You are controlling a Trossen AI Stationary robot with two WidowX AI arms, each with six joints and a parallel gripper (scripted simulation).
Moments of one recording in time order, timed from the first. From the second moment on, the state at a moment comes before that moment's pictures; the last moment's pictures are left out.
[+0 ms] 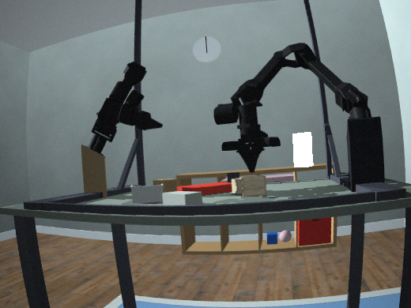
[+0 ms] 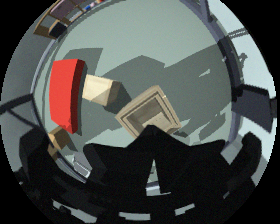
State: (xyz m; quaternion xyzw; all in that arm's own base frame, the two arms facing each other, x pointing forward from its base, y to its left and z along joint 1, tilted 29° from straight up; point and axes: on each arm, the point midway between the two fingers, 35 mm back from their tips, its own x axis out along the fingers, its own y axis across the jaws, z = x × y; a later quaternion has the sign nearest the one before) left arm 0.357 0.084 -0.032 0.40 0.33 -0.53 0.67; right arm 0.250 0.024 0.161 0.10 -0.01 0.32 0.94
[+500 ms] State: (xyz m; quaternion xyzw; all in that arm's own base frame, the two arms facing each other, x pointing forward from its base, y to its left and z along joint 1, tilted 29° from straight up) left arm 0.352 0.092 -0.014 0.17 0.48 -0.40 0.76; right arm 0.250 0.024 0.161 0.10 -0.01 0.32 0.94
